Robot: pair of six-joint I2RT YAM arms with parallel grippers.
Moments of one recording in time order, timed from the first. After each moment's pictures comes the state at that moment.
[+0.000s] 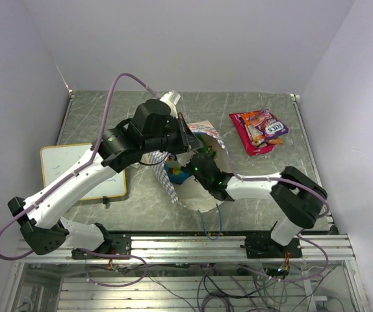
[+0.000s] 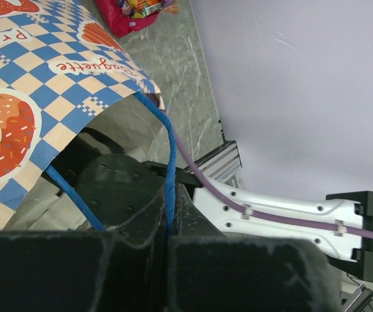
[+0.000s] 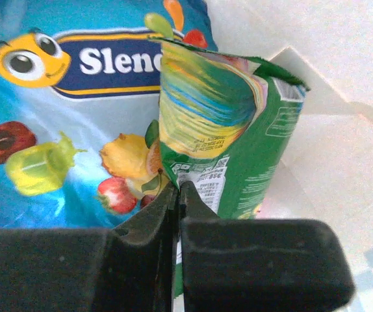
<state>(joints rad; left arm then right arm) -0.92 1.32 1.56 -0.69 0.03 -0.93 0.94 1.70 0.76 0.54 0.46 -0.46</state>
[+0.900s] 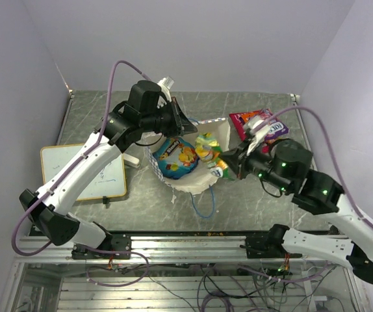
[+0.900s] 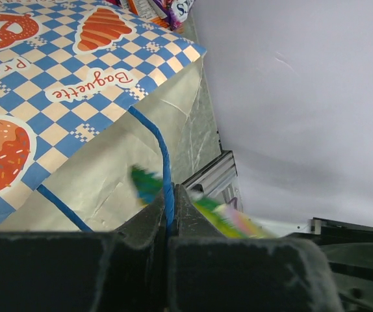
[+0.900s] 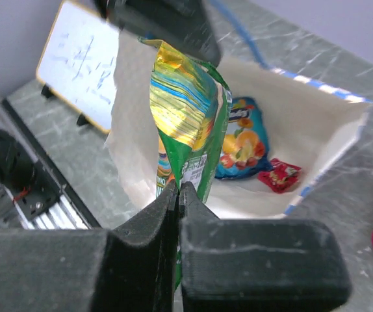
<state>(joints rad) -0.68 1.42 1.61 -0.64 0.28 -0.86 0.96 0.84 1.13 -0.51 0.09 0.10</state>
